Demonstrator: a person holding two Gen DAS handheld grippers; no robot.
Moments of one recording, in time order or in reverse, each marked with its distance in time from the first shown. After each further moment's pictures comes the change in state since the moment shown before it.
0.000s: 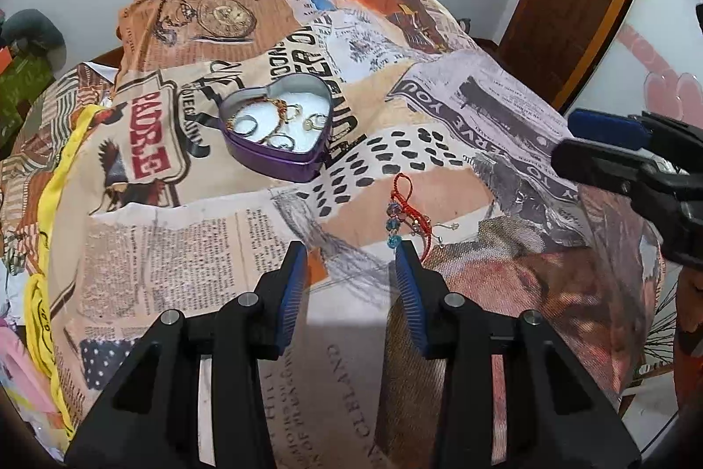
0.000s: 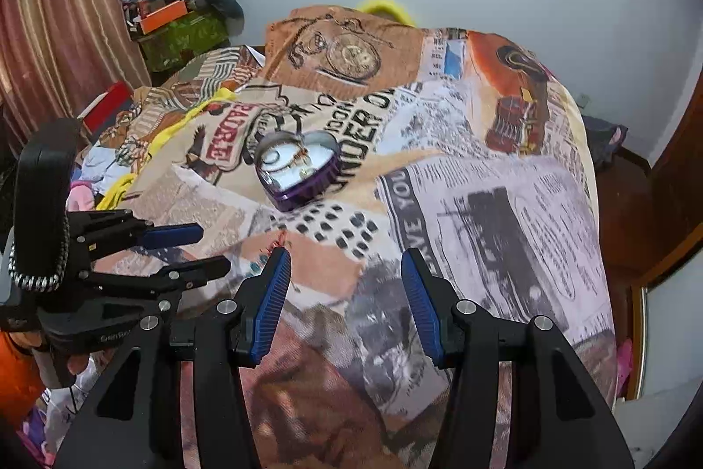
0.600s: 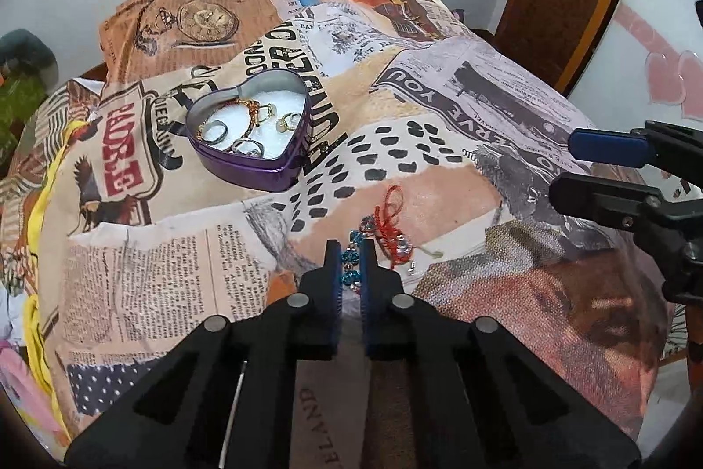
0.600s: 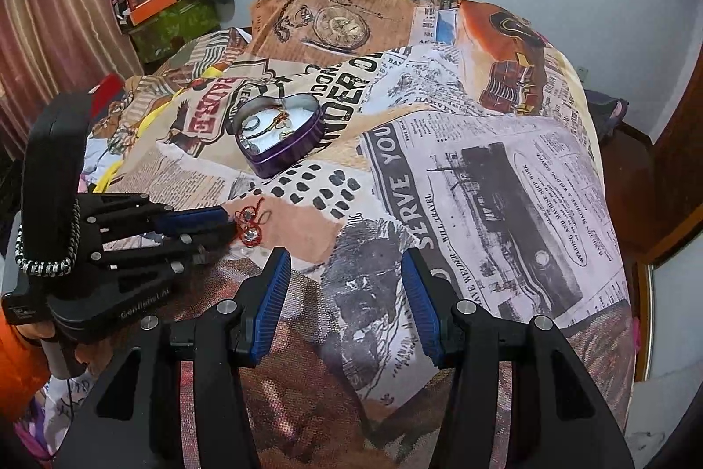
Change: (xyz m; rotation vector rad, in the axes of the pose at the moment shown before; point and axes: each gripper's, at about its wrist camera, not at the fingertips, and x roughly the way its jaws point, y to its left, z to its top) left arm 0.024 -0.014 0.002 0.062 -0.001 0.009; right arm 0.014 -0.013 -0.020 0.032 0.056 0.014
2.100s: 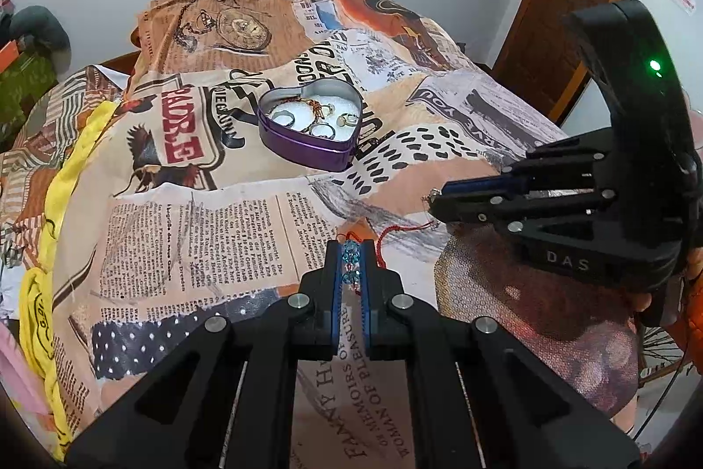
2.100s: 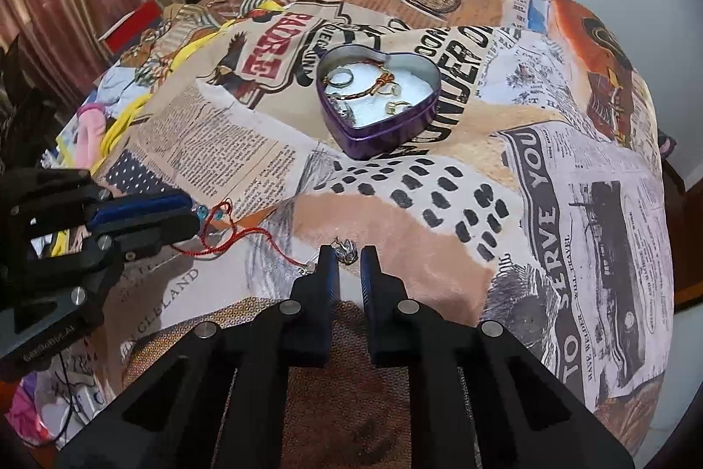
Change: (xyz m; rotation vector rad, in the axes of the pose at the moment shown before) left arm -0.049 0.047 -0.037 -0.079 -0.099 -0.035; right arm 0.061 0.067 0.020 -0.188 0.157 0.085
